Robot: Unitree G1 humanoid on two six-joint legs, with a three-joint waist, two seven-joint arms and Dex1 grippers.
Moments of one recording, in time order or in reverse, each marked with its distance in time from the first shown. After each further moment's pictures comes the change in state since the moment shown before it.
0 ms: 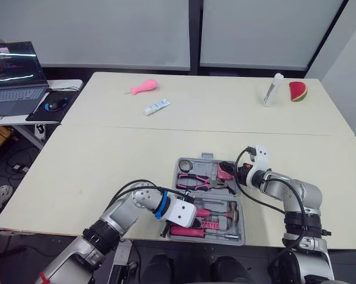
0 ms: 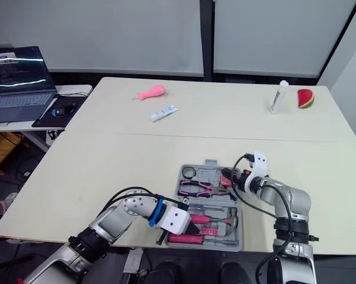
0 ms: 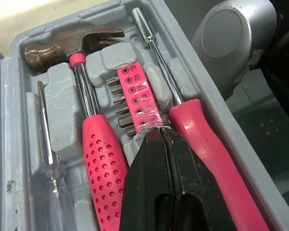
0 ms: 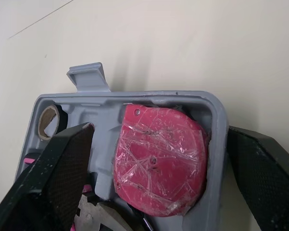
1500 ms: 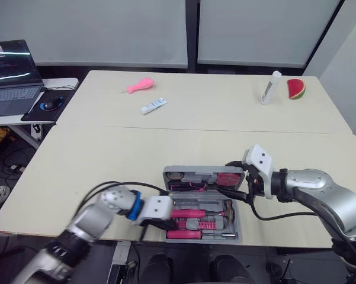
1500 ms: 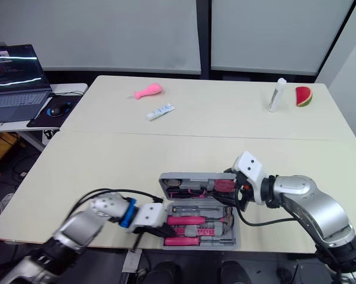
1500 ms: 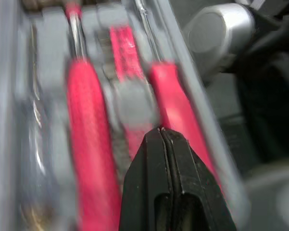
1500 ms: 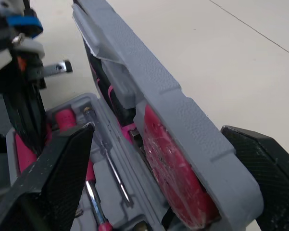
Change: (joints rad) left arm 0.159 0.256 0.192 -0.241 -0.240 0.370 -0.099; right arm 0.178 -0.591 0.401 -0.655 -0.007 -0.249 0.428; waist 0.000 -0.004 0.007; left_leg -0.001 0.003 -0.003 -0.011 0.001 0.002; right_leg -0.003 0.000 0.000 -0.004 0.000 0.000
